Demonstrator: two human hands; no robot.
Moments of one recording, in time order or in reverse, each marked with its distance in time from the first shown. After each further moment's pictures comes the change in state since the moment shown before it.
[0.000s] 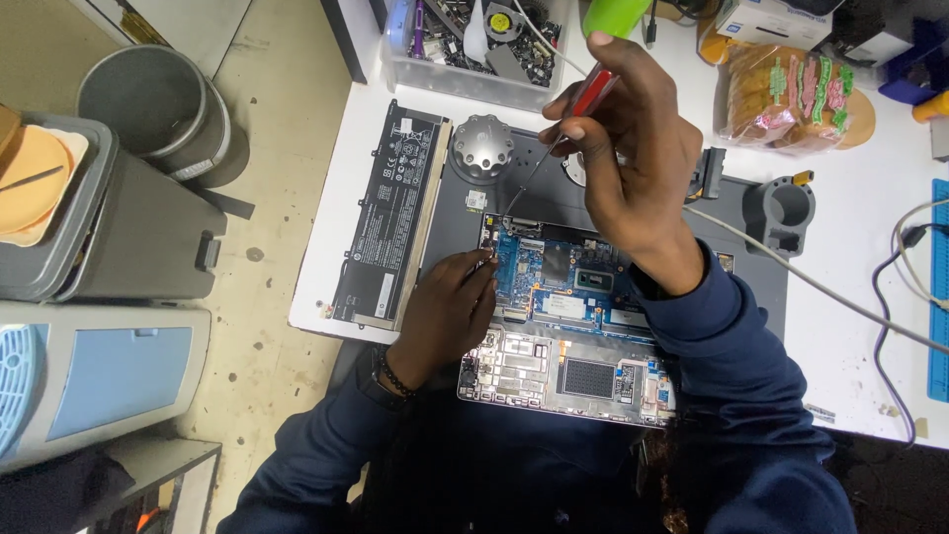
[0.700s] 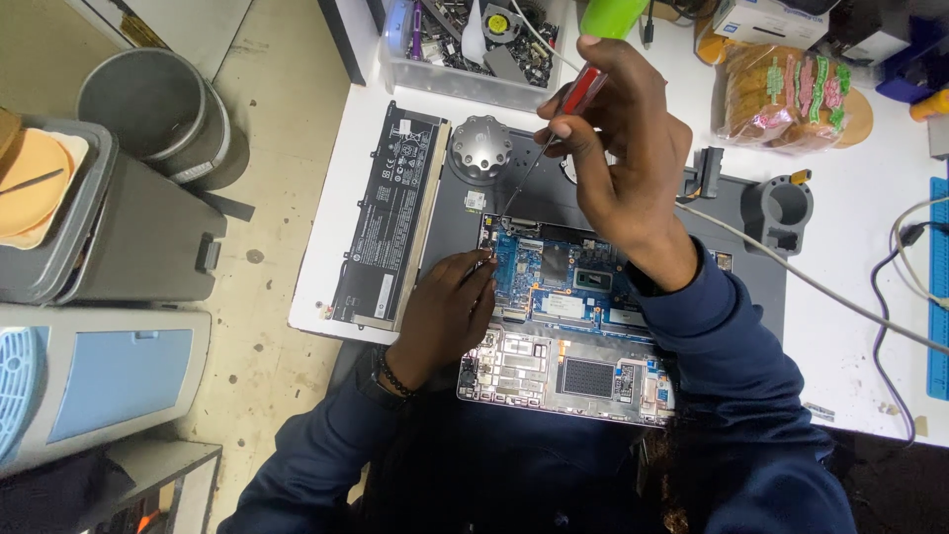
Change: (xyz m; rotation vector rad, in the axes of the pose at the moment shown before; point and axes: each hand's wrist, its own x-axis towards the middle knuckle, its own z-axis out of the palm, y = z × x) left_hand 0.002 0.000 -0.001 -0.002 0.007 0.000; right_hand 0.001 0.002 0.002 -0.008 -0.002 0.053
